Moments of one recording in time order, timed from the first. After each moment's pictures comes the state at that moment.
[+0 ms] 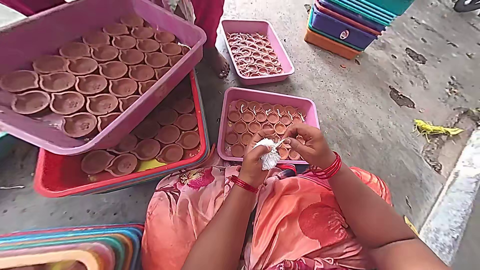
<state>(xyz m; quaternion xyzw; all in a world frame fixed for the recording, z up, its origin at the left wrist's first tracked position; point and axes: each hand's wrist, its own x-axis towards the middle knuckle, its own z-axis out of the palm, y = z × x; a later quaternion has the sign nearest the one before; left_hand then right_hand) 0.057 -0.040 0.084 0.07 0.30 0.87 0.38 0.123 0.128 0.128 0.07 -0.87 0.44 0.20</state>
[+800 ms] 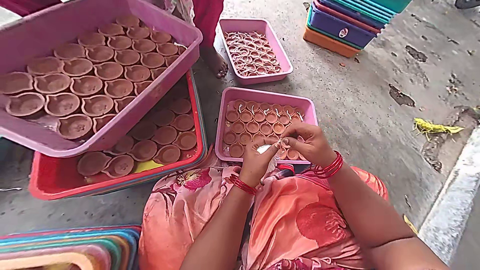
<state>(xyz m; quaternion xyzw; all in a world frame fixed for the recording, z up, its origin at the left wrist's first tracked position) 0.058 -0.039 0.092 0.16 0.56 0.76 0.30 0.125 0.131 0.133 0.03 -0.85 0.49 0.18</state>
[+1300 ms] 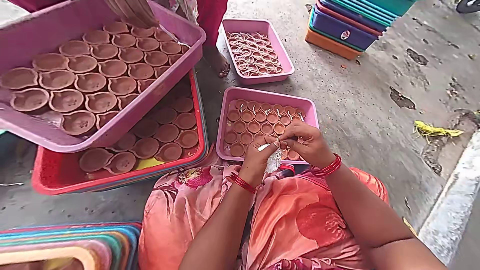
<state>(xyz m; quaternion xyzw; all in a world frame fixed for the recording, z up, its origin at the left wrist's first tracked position) 0.059 -0.039 0.095 0.06 0.46 0.79 0.40 0.123 0.128 0.128 0.05 -0.86 0.48 0.19</state>
